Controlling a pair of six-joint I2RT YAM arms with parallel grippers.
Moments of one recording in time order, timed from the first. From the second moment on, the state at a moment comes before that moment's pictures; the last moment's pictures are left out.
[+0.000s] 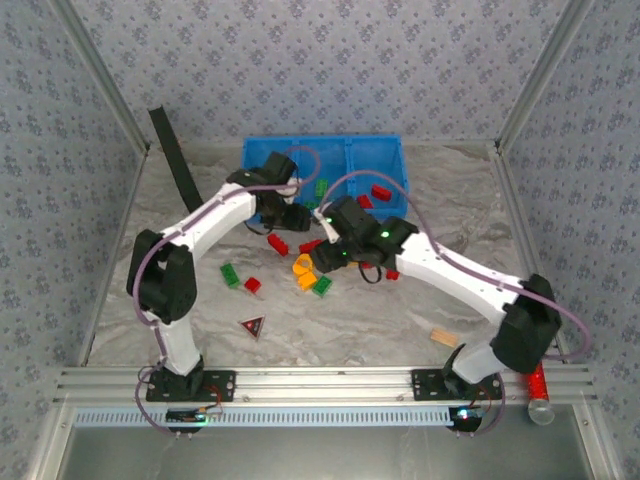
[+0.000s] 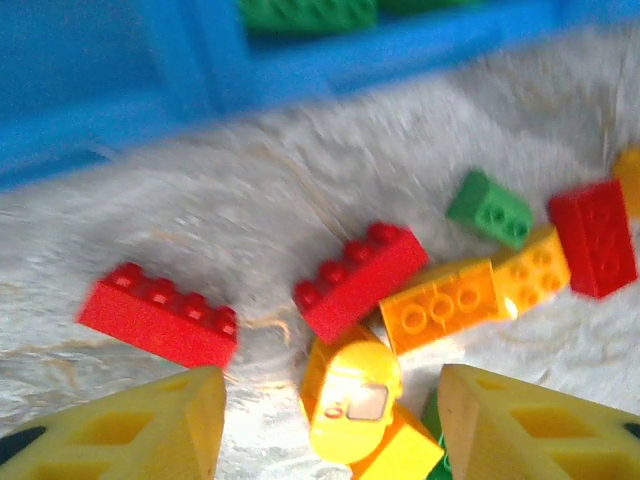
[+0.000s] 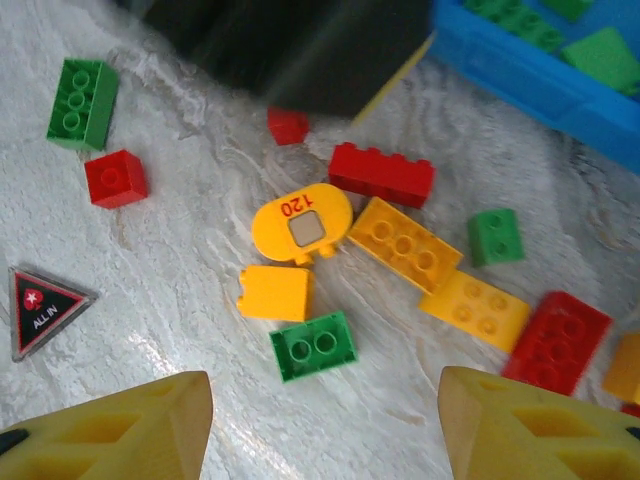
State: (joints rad) left arm -0.56 1.83 1.53 -0.89 0.14 -0.31; right arm 0.84 1.44 1.25 -0.72 0.04 0.22
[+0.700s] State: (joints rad) left arm -0.69 1.94 1.41 -0.87 0.09 -0.23; right arm 0.70 1.20 1.10 -0.80 0.06 0.30
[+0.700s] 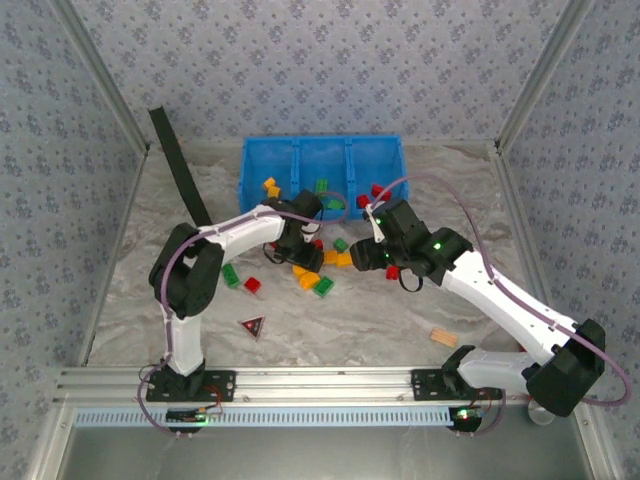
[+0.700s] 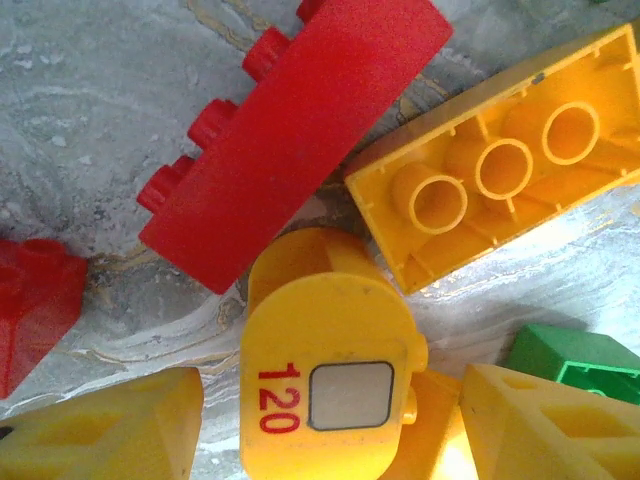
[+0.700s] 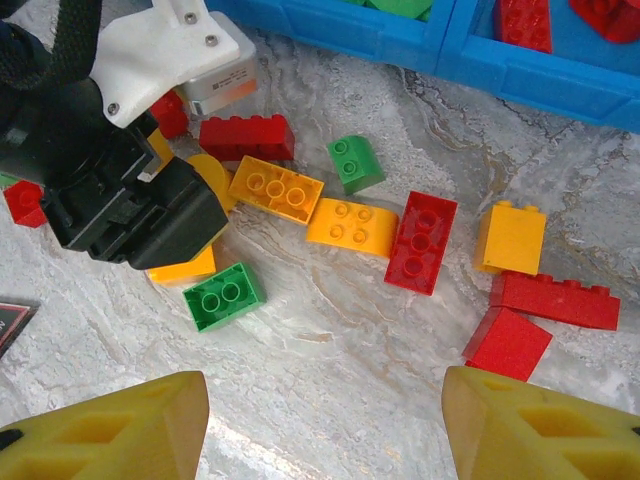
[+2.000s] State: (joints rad) left arm -0.42 1.86 1.80 -0.98 0.07 -0.30; right arm 0.98 1.40 1.12 -0.64 0.05 0.23
